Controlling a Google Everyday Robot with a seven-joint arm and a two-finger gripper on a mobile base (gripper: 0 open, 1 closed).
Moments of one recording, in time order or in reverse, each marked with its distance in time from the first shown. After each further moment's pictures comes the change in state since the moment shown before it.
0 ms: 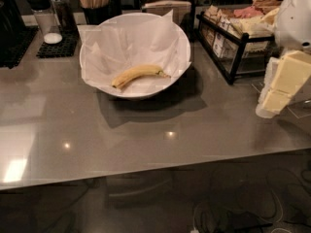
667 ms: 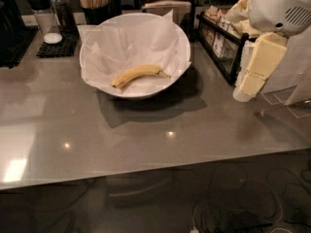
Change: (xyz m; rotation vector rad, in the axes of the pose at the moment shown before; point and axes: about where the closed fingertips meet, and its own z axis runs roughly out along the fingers) arm -0.055 -0.016 0.003 -0.030 -0.101 -0.098
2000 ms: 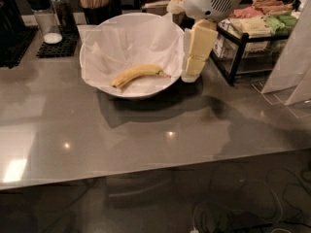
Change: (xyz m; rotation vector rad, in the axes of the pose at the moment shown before) arm -0.086 -0.042 0.051 -0.057 -0.081 -0.195
